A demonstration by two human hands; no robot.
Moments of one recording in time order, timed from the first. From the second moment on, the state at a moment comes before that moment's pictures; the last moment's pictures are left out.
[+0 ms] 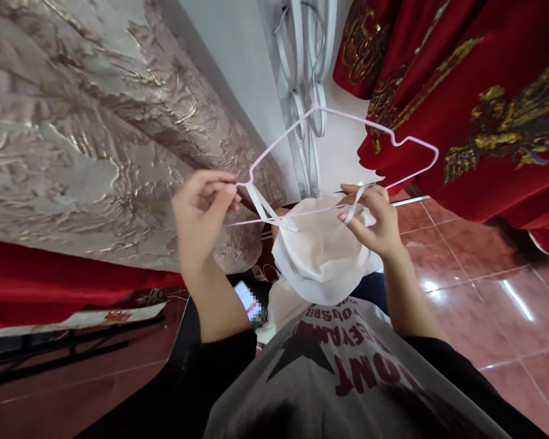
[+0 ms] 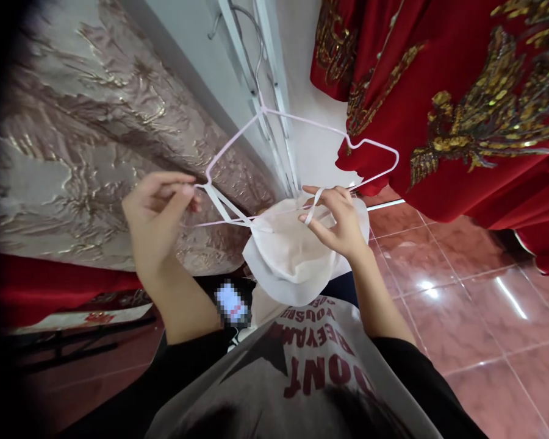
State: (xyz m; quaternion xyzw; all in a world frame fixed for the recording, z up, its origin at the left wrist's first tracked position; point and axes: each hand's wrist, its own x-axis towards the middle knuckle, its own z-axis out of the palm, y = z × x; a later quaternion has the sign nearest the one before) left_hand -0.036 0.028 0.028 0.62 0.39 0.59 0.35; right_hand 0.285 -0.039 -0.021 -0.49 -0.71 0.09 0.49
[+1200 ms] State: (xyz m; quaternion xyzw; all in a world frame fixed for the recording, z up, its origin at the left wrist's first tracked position) left_hand 0.005 -0.013 0.003 0.30 0.38 0.75 0.46; right_hand 0.395 0.003 0.009 -0.46 -0.49 0.13 0.72
